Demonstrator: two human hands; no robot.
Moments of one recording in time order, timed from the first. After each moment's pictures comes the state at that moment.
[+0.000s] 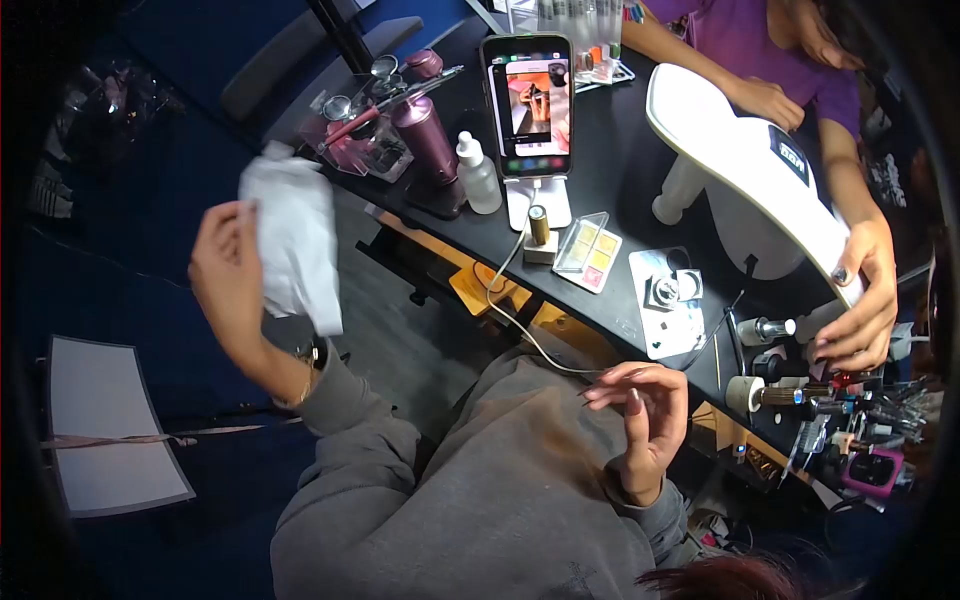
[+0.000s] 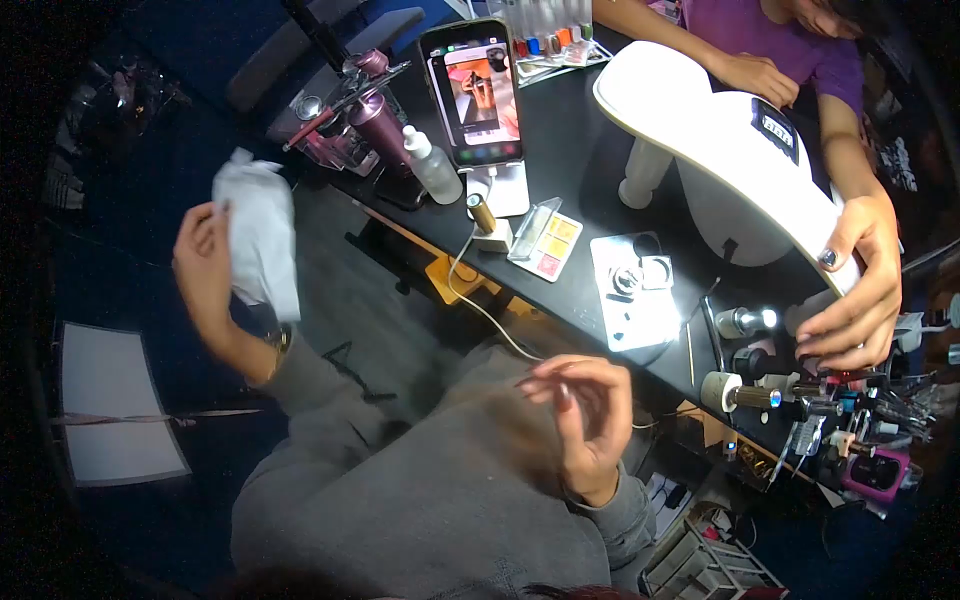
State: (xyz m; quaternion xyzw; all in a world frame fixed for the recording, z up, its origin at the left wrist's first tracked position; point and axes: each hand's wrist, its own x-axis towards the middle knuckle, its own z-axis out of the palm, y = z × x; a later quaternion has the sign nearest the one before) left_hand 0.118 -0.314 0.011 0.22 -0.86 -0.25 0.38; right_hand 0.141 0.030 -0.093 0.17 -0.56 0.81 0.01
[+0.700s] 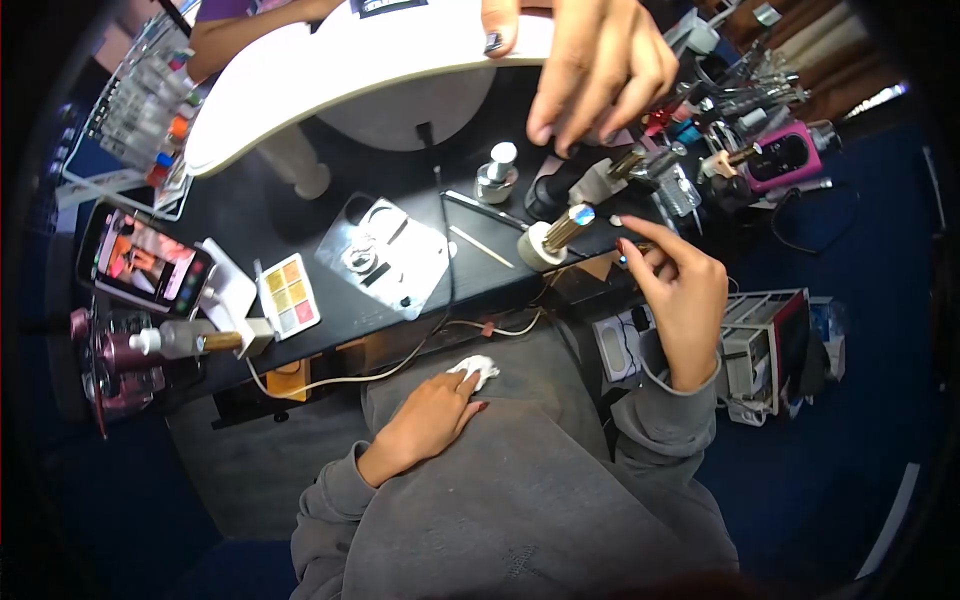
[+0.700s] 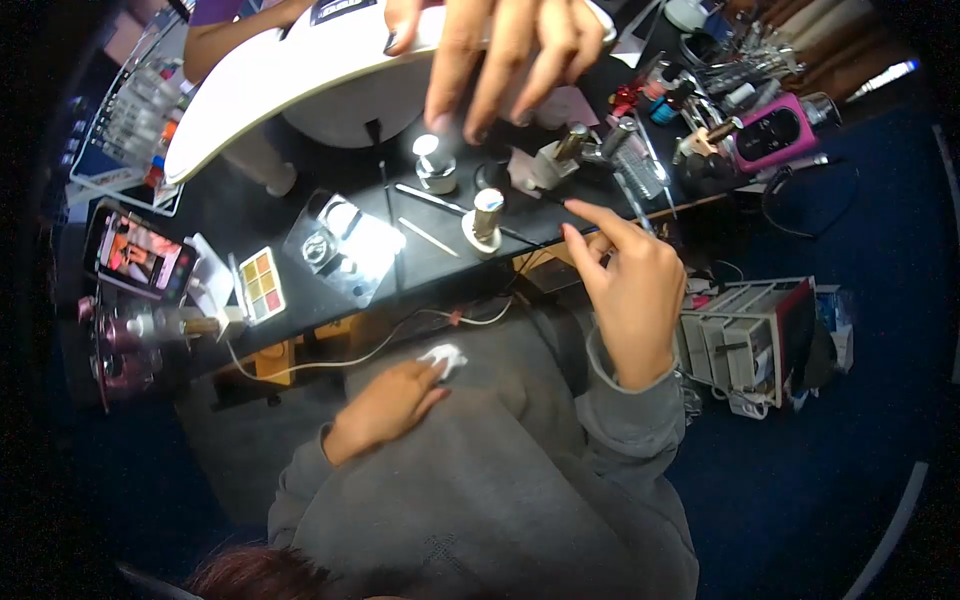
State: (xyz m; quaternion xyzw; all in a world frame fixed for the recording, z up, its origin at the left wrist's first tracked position) left_hand 0.121 -0.082 -0.160 -0.50 -0.77 -0.23 -0.31; right_hand 0.178 0.170 -0.056 -0.29 -0.91 0.21 0.22
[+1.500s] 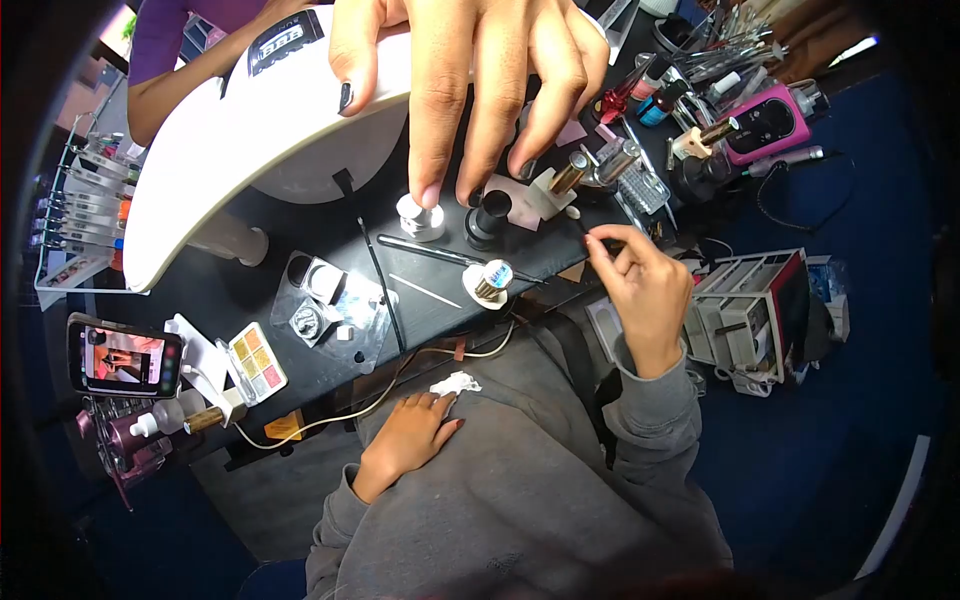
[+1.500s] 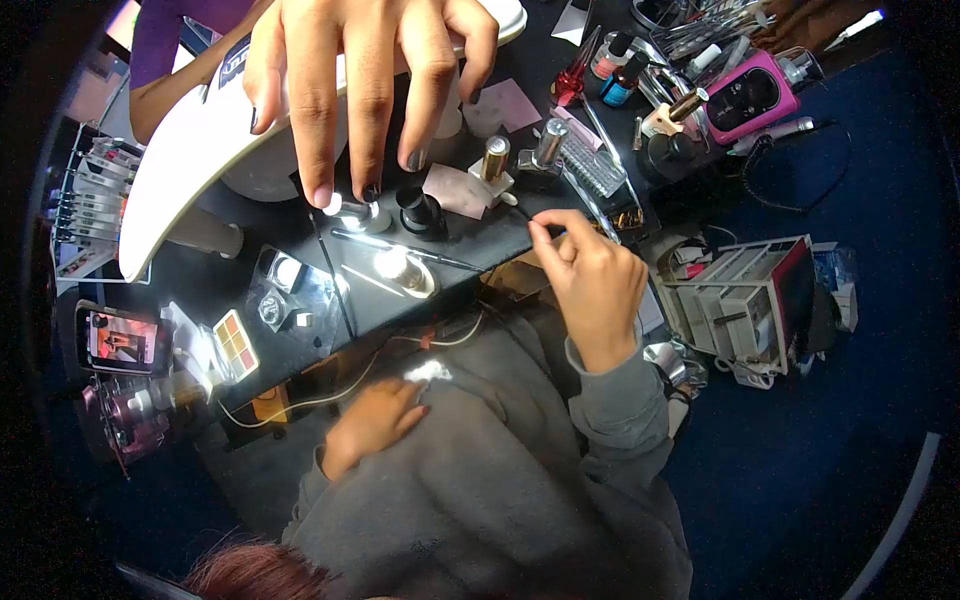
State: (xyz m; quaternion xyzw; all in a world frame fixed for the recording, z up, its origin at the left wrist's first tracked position) left_hand 0.108 -0.076 -0.183 -0.50 -0.77 -0.17 -0.36; right_hand 0.178 0.200 -0.093 -0.32 -0.90 0.16 0.24
